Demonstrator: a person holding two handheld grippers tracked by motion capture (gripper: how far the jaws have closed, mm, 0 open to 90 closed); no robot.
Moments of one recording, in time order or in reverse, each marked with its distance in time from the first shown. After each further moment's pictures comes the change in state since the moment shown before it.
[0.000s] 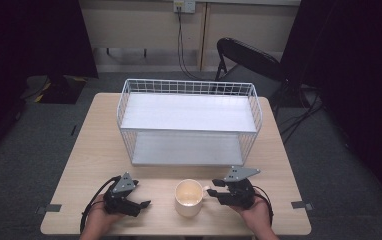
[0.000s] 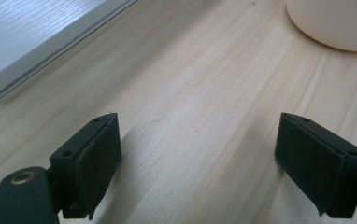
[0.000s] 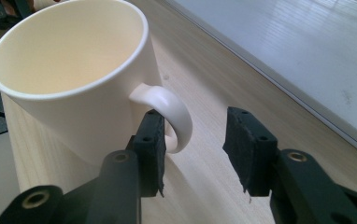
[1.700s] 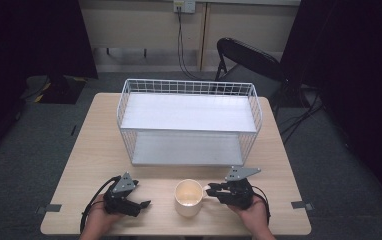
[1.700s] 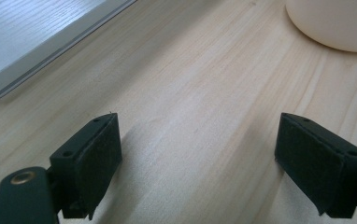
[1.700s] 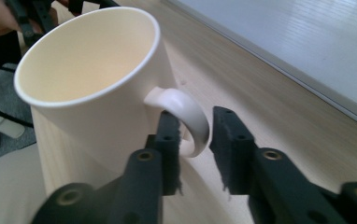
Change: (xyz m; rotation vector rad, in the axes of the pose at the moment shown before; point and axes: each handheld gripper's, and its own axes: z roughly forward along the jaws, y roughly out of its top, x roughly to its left) left arm 0.000 0.000 0.000 0.000 0.000 0.000; right arm -0.003 -0.004 0.004 -0.032 0.084 0.077
